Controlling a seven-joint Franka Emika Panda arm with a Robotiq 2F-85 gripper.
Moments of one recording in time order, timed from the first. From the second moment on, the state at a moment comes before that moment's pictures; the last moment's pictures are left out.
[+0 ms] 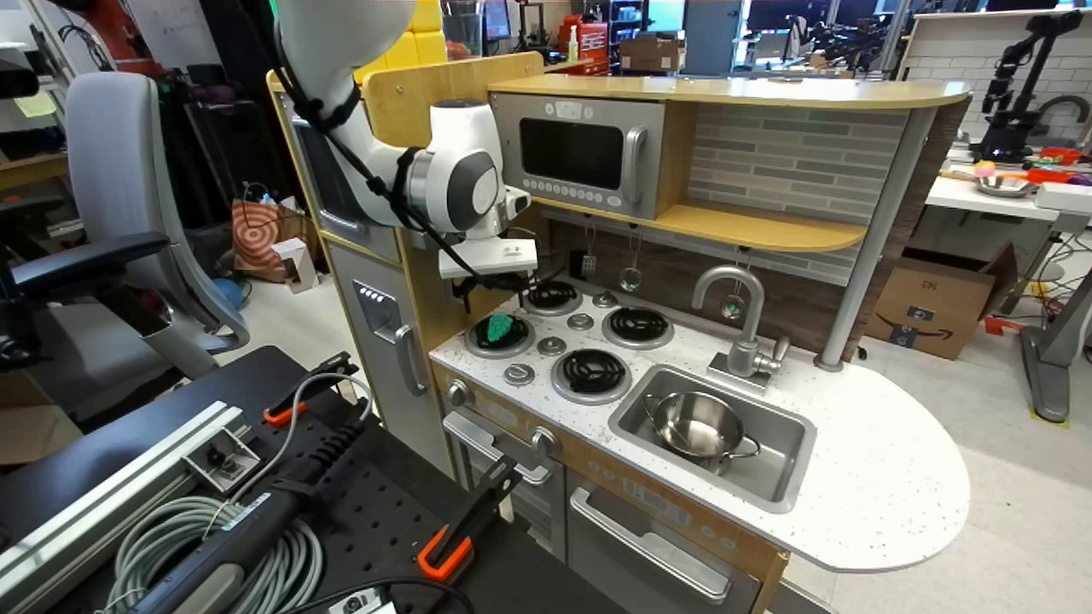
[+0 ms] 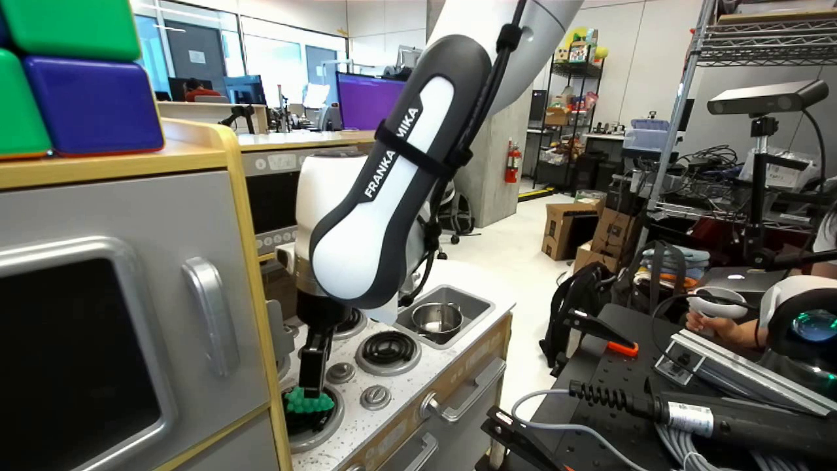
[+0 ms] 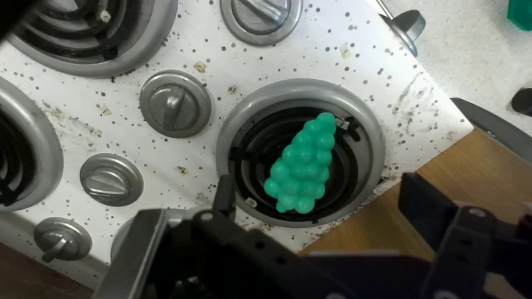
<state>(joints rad) 0.10 0.92 0.16 -1.78 -0.26 2.84 -0.40</state>
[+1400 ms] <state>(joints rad) 0.15 1.13 0.14 -1.51 -0.26 2.70 -0.34</state>
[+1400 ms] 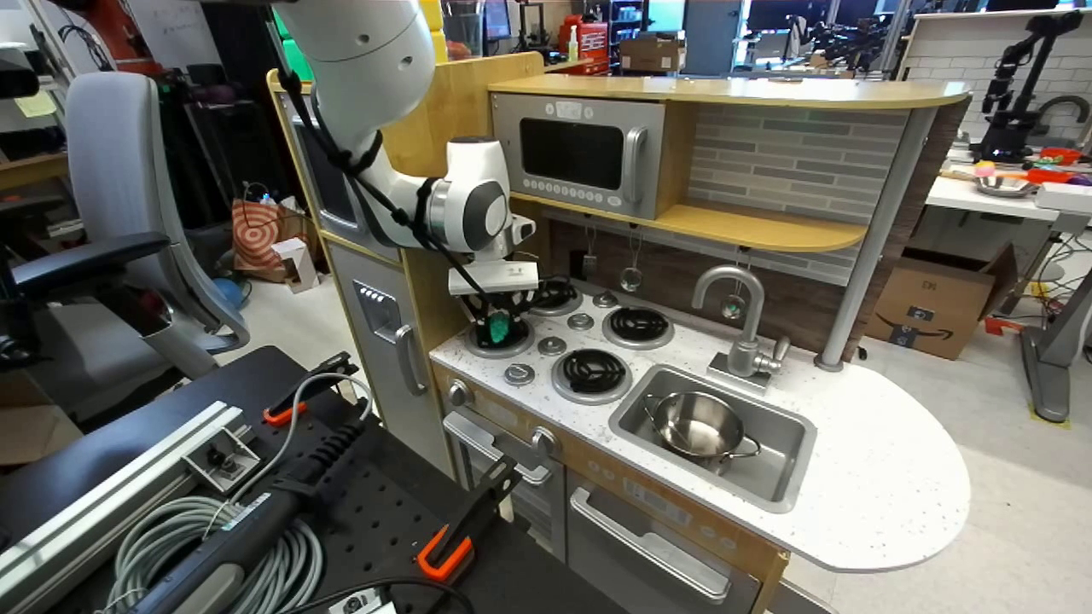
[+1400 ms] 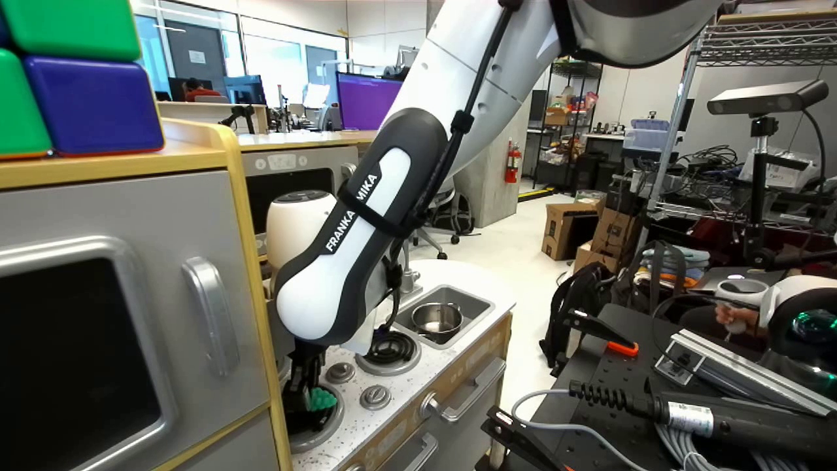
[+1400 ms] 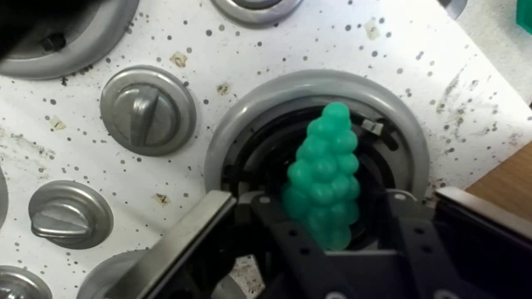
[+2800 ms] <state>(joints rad) -0.17 0.82 -0.10 -1.98 -0.10 3.00 -0.12</state>
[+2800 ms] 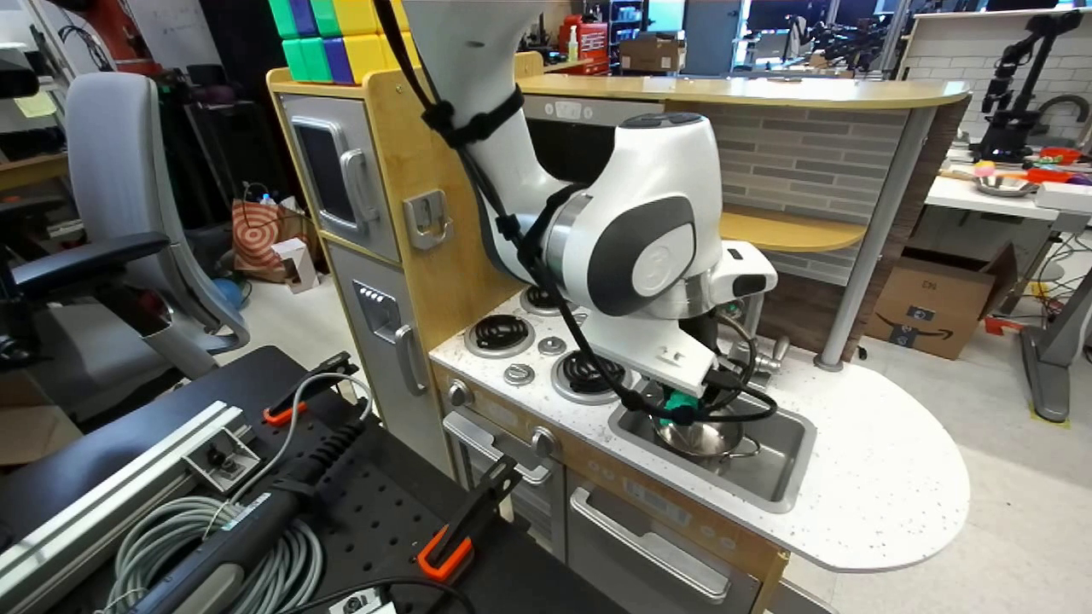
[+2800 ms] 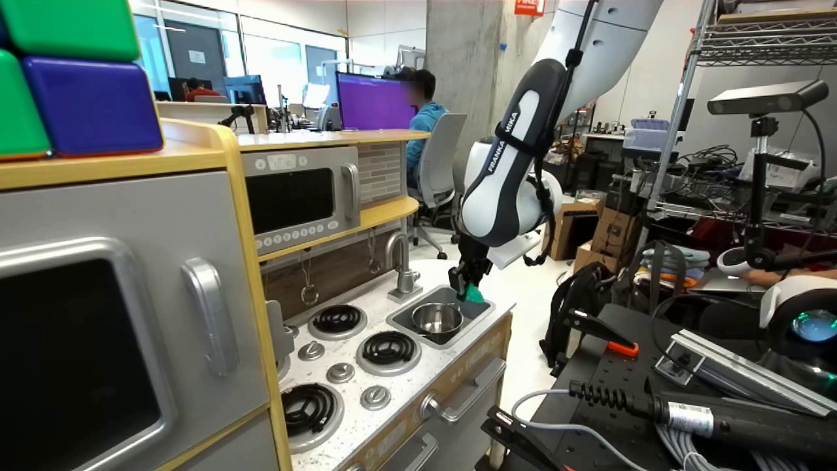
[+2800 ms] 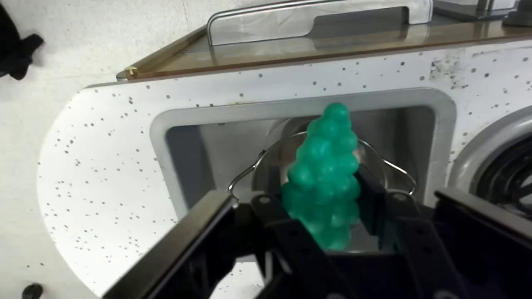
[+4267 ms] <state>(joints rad) -0.12 1.13 -0.11 -1.31 -0.05 2.42 0.05</state>
